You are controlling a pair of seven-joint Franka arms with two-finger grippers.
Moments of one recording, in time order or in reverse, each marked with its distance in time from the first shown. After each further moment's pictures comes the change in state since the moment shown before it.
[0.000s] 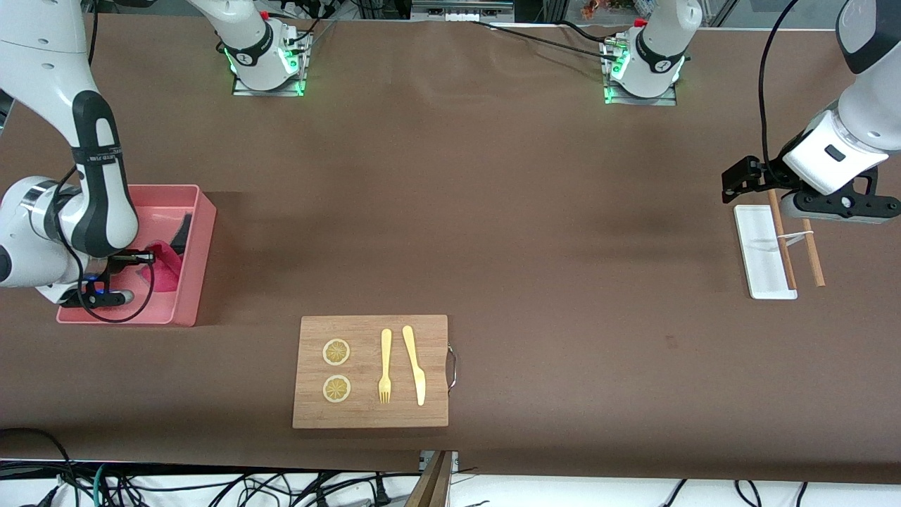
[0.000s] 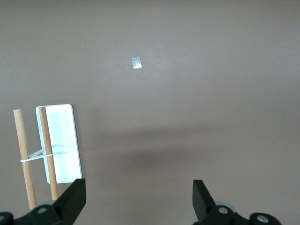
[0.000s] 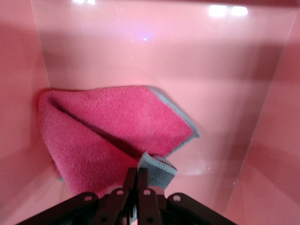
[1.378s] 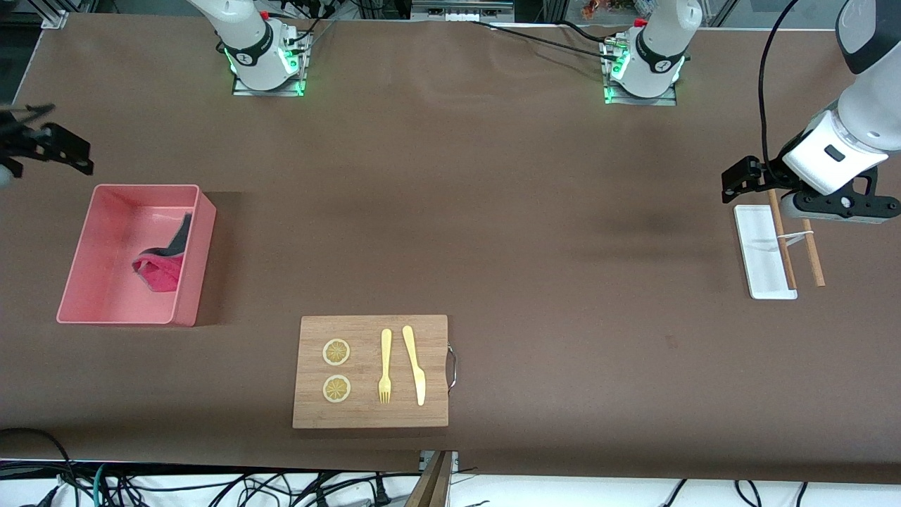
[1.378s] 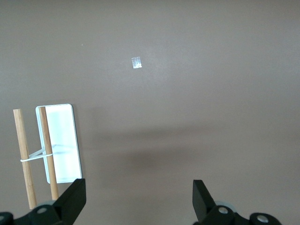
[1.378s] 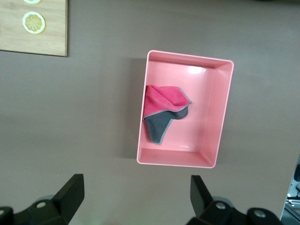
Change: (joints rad) left arm 0.000 0.000 0.000 -0.001 0.000 0.000 0.000; right arm -0.030 -0.599 0.283 0.187 -0.177 -0.493 0.205
